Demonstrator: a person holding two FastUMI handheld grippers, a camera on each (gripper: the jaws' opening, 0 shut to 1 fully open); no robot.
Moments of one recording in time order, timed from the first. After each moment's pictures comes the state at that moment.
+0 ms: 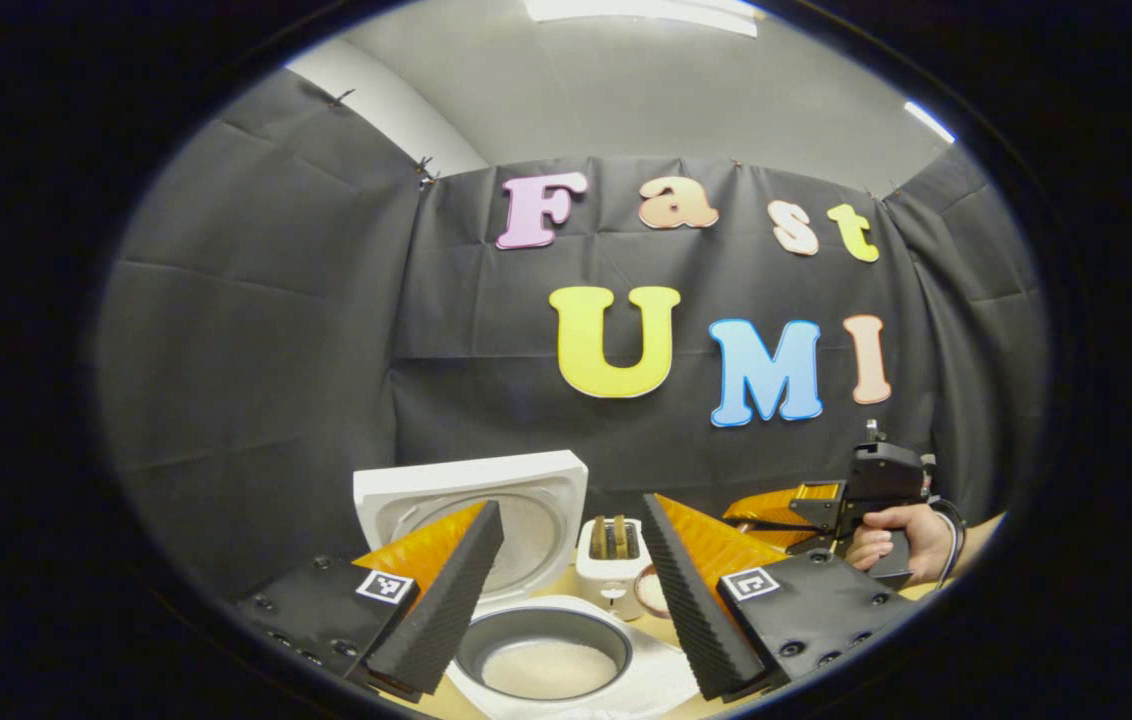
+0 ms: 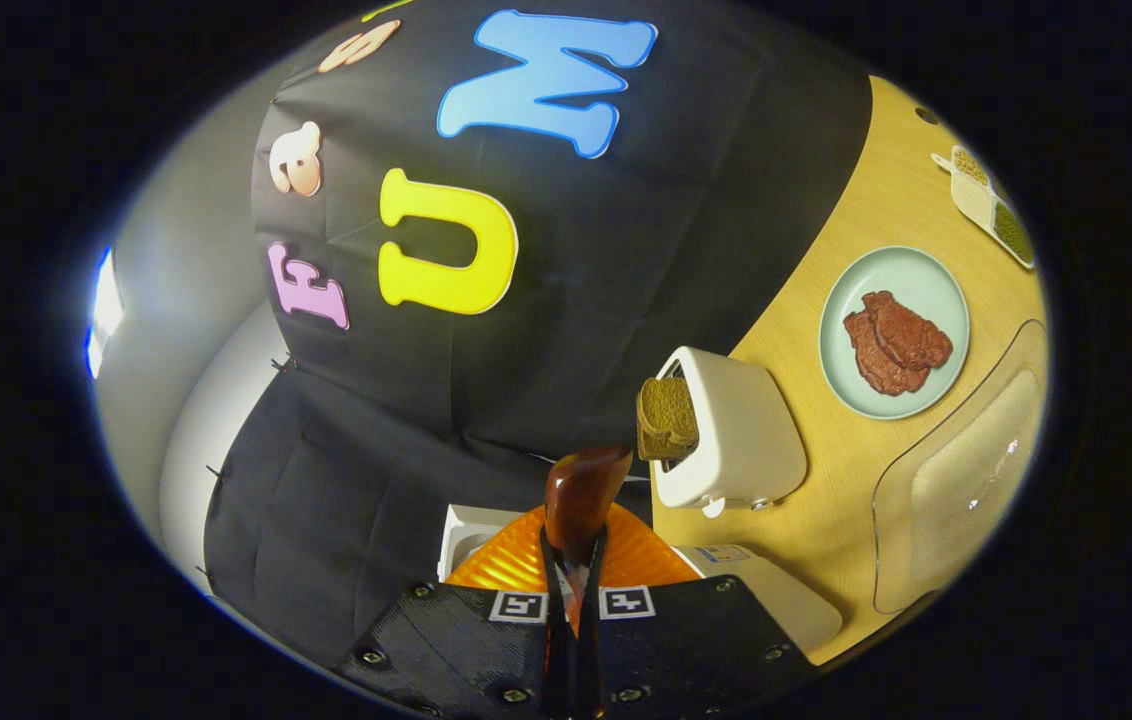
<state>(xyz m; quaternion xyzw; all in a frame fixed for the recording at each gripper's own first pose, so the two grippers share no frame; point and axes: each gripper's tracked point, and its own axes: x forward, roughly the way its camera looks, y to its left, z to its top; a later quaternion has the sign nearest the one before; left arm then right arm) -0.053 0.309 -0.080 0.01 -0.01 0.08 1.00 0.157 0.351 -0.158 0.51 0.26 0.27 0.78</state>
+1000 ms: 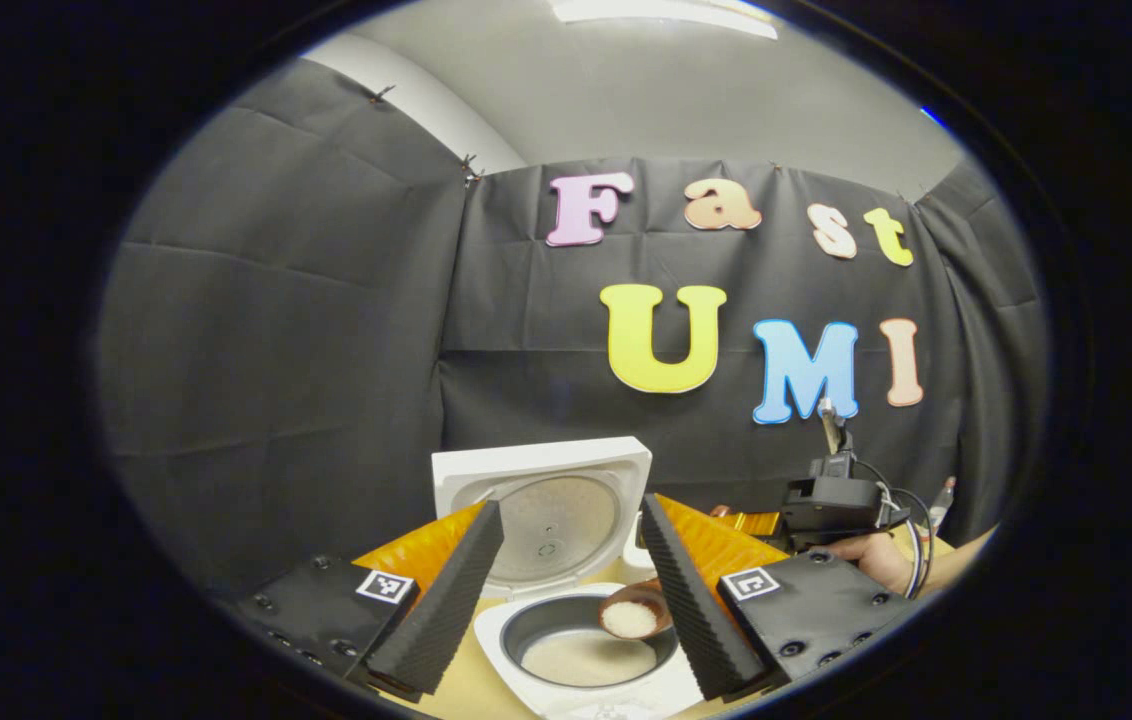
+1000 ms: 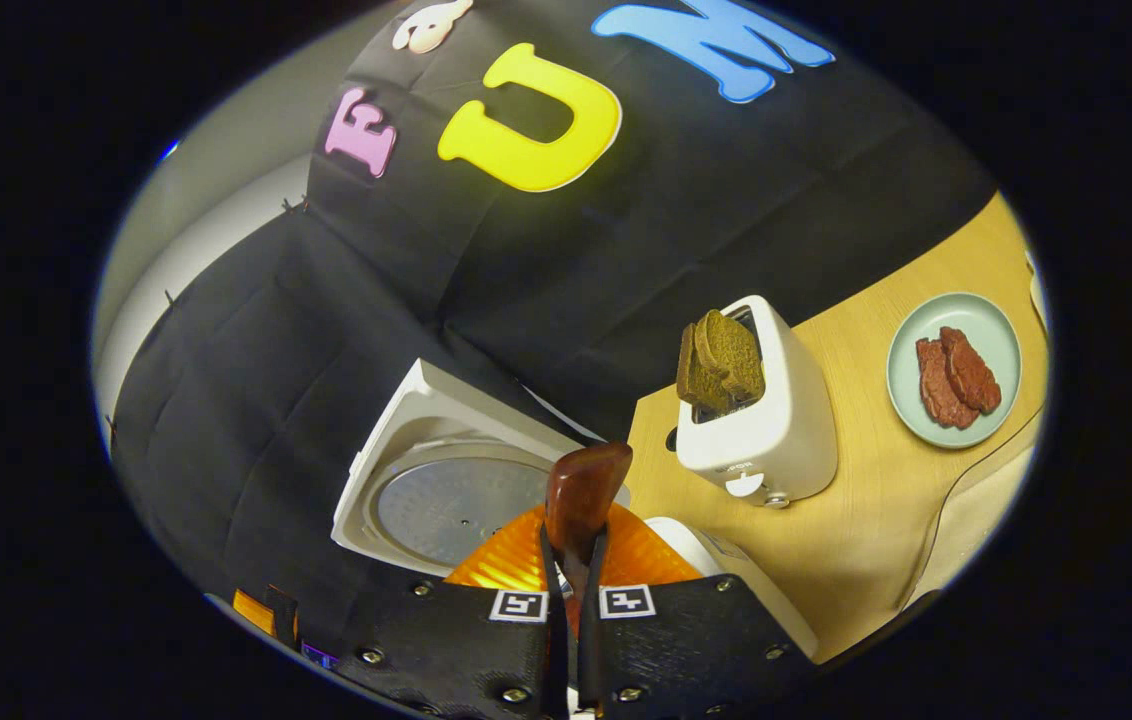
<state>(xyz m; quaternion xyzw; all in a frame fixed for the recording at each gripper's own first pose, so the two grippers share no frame) -0.088 0.353 -0.096 -0.01 -0.01 0.13 0.99 0.138 0.461 -0.197 0.31 0.27 0.32 0.85</state>
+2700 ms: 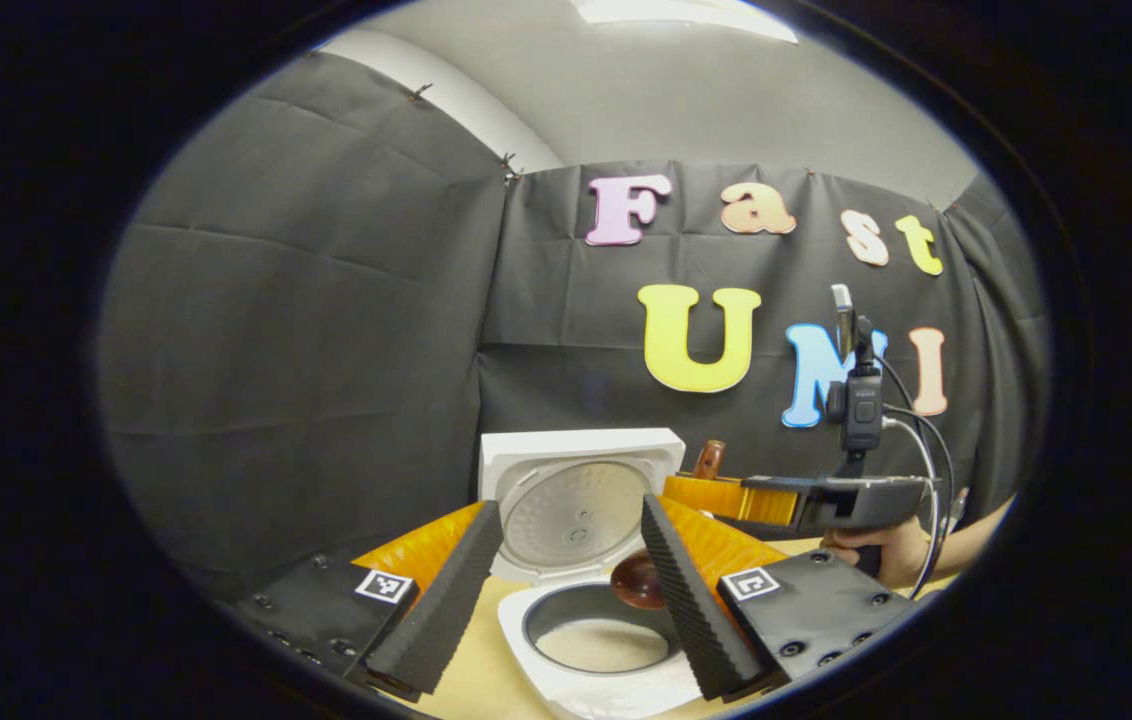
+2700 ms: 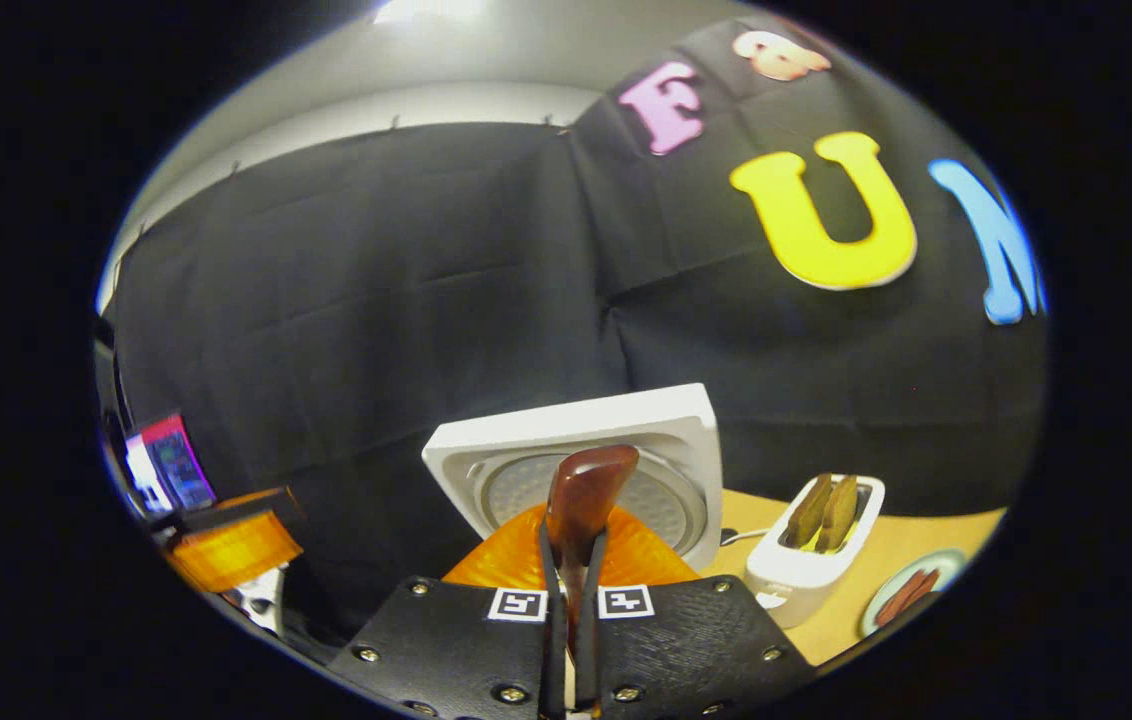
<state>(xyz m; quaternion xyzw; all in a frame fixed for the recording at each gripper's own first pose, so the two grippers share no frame) -0.118 0.380 -0.108 -0.02 -0.01 0.18 0.98 0.097 0.501 -0.121 0.11 0.12 0.48 0.86</state>
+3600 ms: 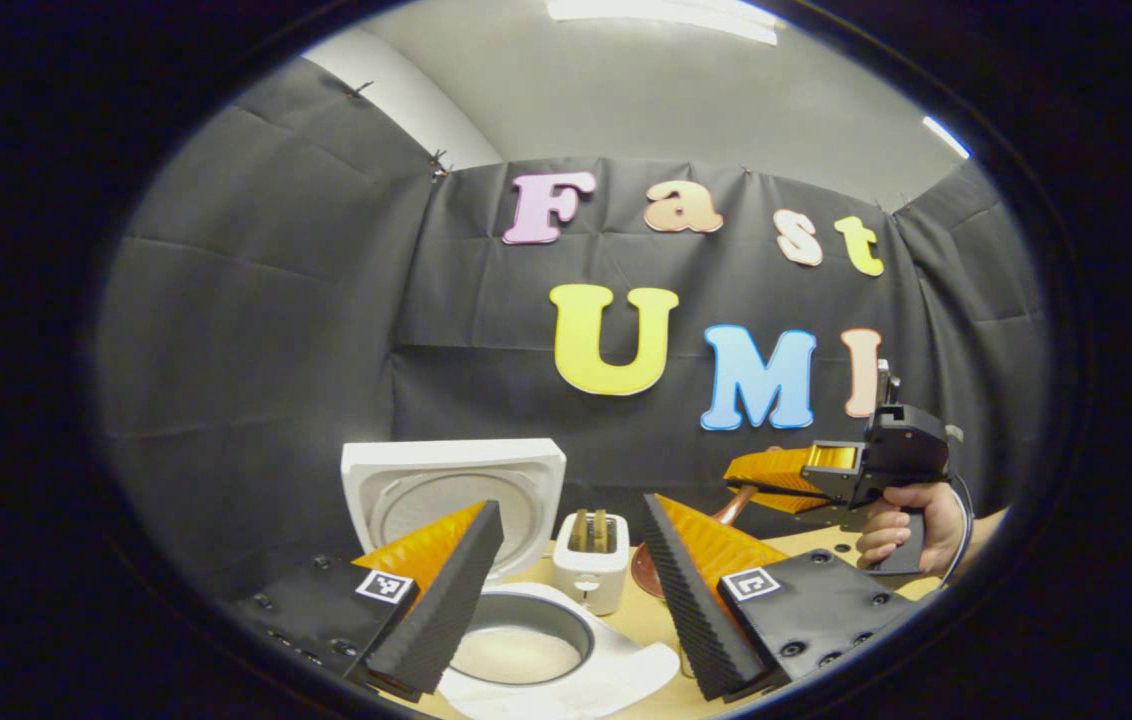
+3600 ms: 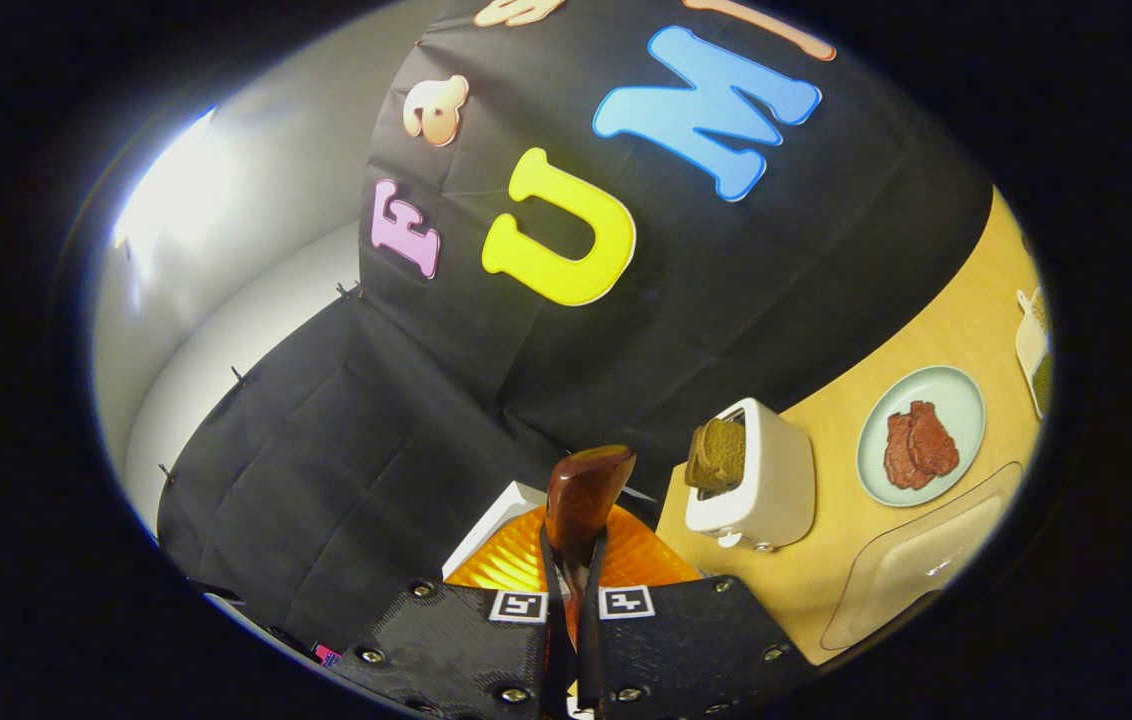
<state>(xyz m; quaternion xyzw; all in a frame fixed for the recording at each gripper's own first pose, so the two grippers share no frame) -0.123 0.323 -0.093 -0.02 -0.01 0.06 1.00 0.122 0.308 -0.088 0.41 0.18 0.33 0.83</state>
